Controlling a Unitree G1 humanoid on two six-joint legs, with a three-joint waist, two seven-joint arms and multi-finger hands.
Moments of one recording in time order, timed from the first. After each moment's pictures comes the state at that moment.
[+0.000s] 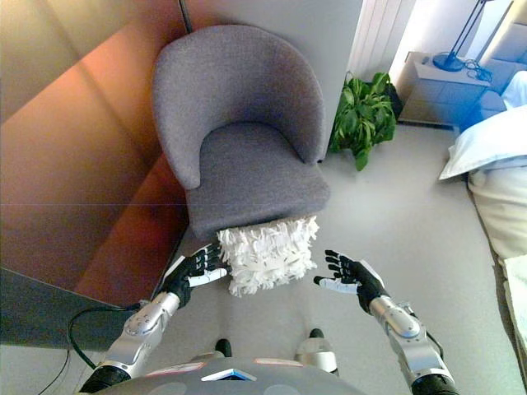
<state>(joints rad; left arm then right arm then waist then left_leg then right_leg) 0.17 0.35 -0.21 0.46 -0.25 -0.10 -0.11 0.24 -0.47 0.15 0.39 0.19 -0.08 0.27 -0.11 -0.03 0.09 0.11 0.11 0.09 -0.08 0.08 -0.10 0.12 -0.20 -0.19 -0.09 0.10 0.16</state>
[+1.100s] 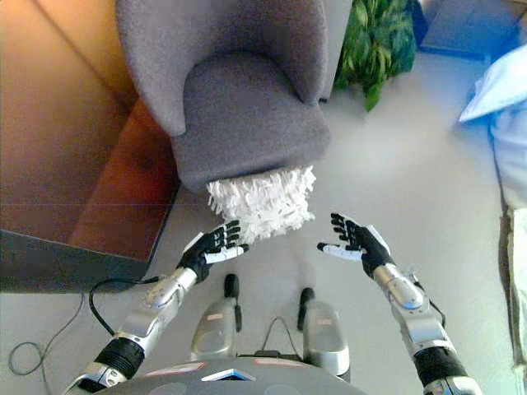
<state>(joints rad) 0.00 0.37 -0.32 0.46 -0.36 -0.09 -0.09 0.08 -0.51 0.16 0.36 0.22 -0.12 0.19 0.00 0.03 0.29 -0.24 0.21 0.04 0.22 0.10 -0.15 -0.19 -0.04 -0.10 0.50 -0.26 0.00</state>
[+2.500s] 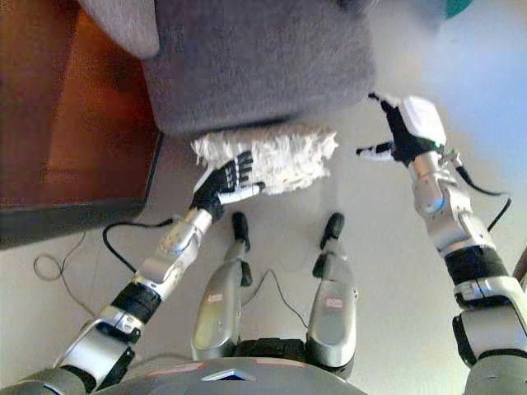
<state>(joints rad) -0.36 0.36 -0.41 0.40 -0.41 -0.15 0.04 -0.53 -0.80 0.27 0.44 -0.41 -0.11 -0.15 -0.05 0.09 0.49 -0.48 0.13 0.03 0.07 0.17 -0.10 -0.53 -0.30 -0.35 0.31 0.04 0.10</state>
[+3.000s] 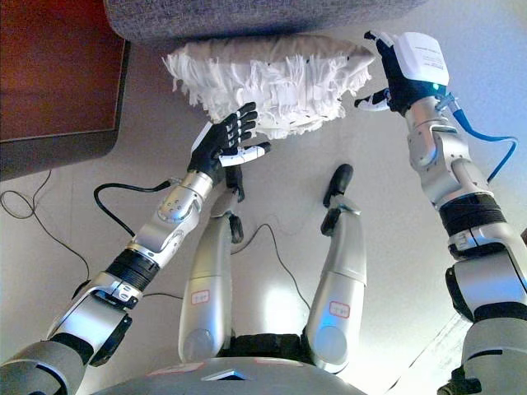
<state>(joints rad) -0.52 0.41 -0.47 0.39 -0.44 -0.16 0.10 -0.88 -0.80 0.44 0.65 -0.43 -0.09 -0.22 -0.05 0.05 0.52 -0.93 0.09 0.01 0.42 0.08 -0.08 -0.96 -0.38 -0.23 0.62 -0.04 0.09</state>
